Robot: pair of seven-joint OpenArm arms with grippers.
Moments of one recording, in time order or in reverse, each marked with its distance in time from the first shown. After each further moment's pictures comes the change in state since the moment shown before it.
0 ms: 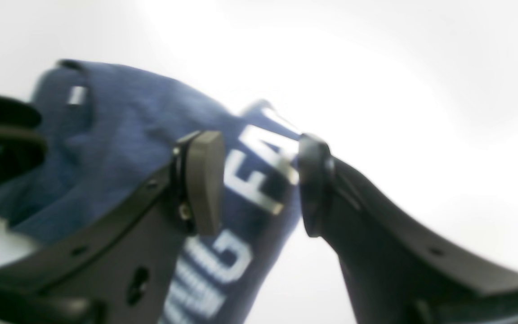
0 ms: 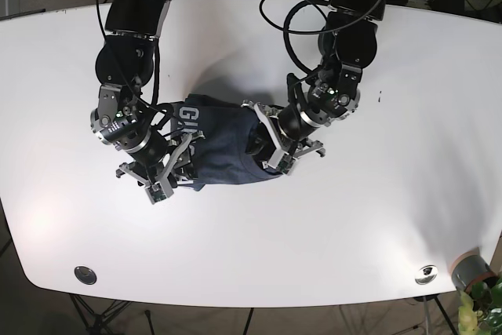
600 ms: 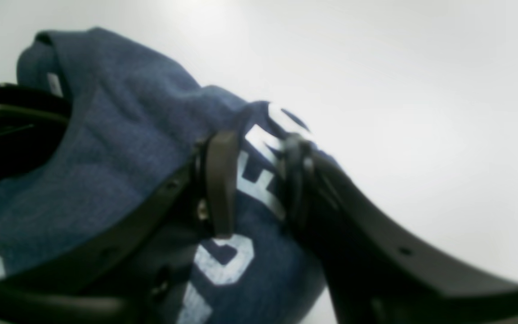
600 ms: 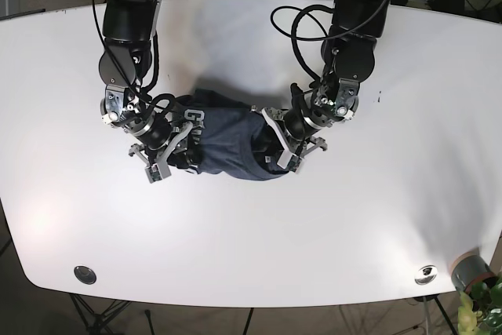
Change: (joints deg) left arm -5.0 -1.7 -0.2 -20.3 -1.3 -0.9 -10.2; right arm 0.5 3.9 -0.3 -24.6 1.4 0.3 22.8
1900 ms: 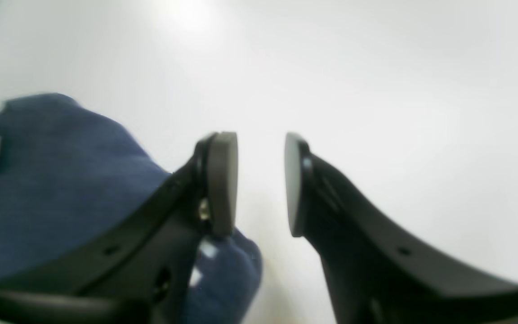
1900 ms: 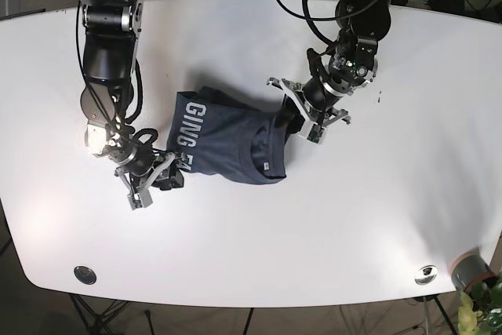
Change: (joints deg) left arm 14.1 -2.1 -5.2 19.5 2.2 0.9 3.2; right arm 11.8 5.9 -2.8 -13.5 7.7 -0.9 -3.4
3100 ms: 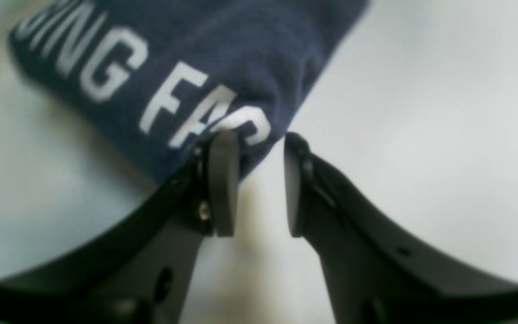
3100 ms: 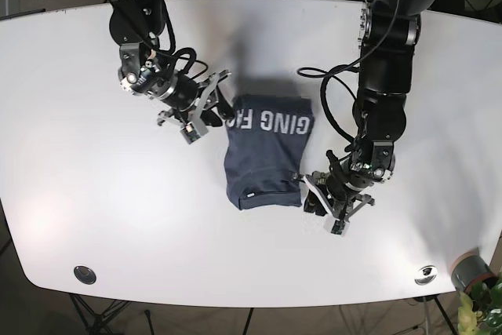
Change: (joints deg) left arm -31.1 -2.0 -0.3 -28.4 0.4 0.2 0.2; right arm -26.0 -5.3 -10.3 35.5 0.1 0.0 -9.8
